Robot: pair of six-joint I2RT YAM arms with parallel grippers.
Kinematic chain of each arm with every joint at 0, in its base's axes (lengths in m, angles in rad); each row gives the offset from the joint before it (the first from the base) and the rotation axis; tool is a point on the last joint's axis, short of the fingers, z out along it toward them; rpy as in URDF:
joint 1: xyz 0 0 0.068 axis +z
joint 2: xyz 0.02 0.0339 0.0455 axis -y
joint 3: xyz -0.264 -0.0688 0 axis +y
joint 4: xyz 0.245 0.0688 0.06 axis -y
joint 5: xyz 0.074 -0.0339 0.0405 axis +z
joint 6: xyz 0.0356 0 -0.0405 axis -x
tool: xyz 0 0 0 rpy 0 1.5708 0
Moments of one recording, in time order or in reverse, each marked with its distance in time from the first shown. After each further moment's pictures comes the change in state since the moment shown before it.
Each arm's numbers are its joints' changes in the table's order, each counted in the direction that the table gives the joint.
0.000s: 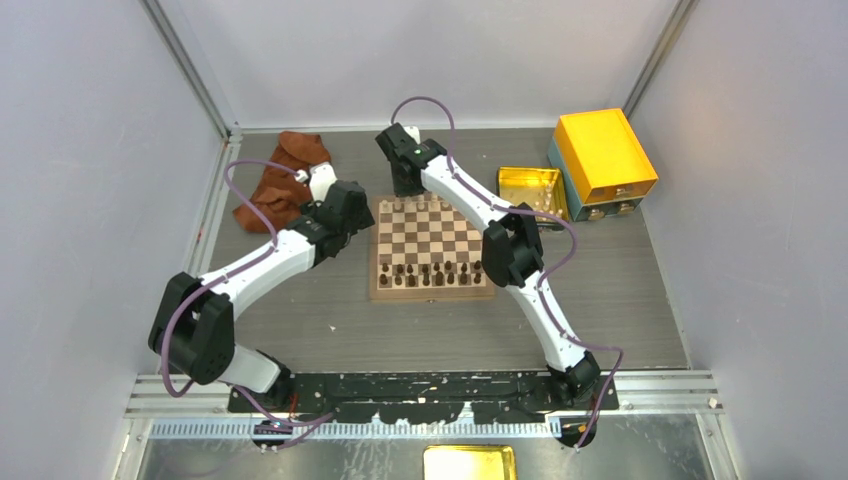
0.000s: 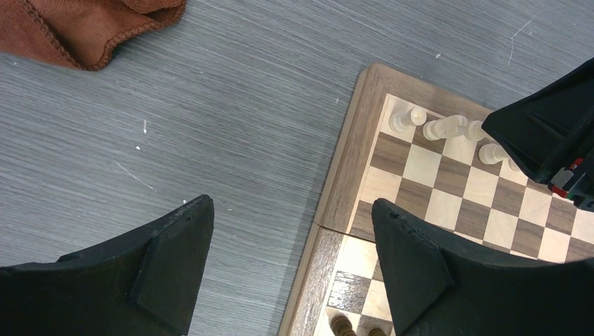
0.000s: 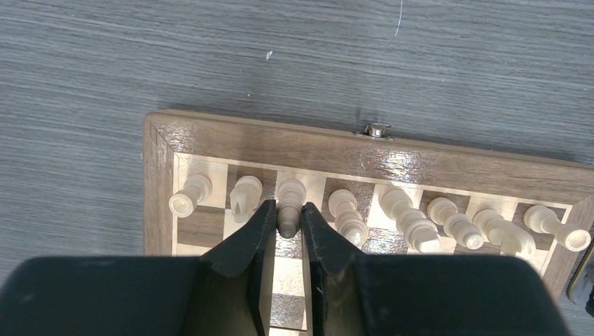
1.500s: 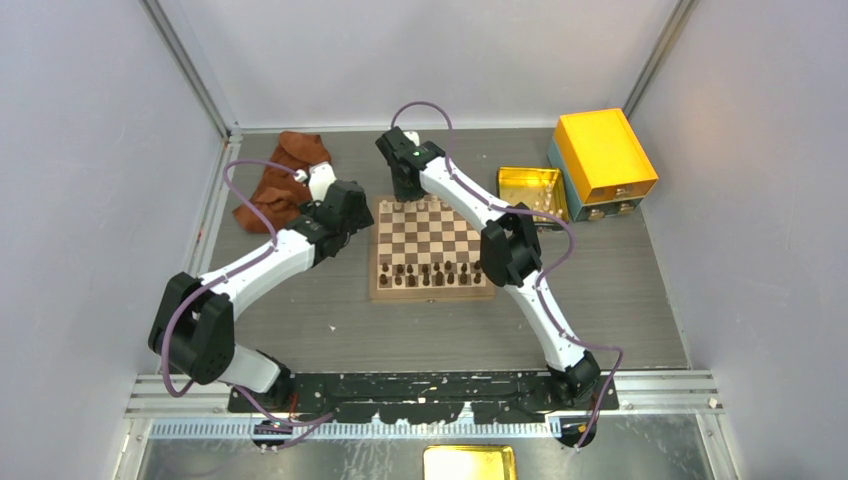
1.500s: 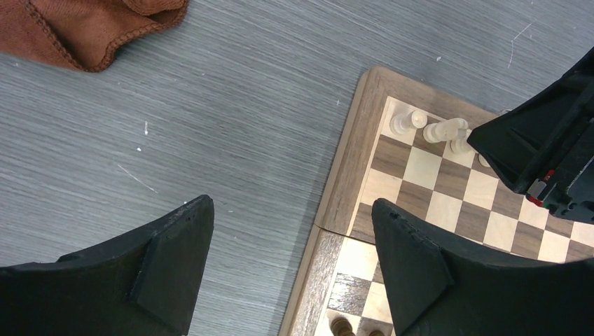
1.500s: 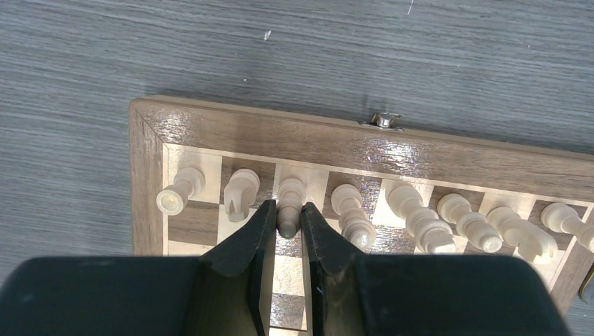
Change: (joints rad) left arm 0.006 0.000 0.000 0.003 -0.001 0.000; right arm 0.000 -0.018 -0.003 -0.021 0.023 -0.004
